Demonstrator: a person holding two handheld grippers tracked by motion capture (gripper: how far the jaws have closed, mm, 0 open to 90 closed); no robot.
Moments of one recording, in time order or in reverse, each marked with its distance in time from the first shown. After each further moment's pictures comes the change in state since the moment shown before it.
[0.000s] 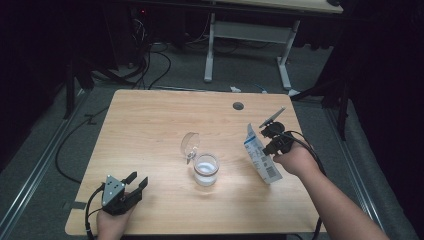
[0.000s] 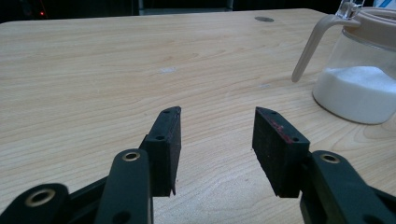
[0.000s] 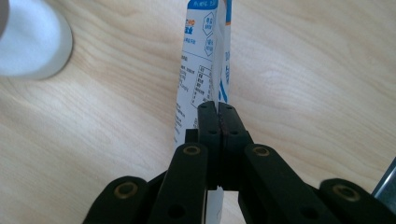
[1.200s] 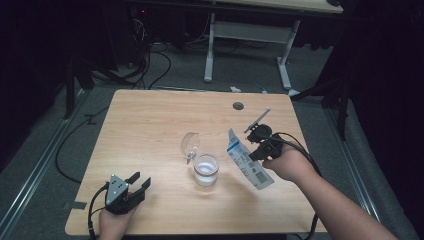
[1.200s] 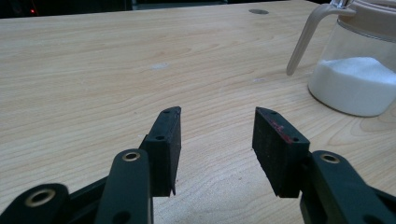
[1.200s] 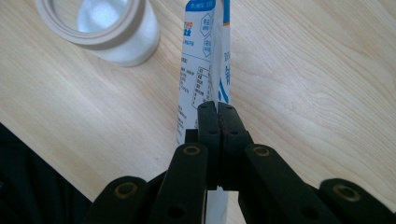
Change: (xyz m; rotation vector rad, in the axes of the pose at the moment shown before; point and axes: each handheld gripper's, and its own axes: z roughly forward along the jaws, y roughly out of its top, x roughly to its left) left arm -0.004 0.000 0.006 0.023 -0.017 0.026; right arm 0.052 0.007 -0.032 0.012 0.079 -0.160
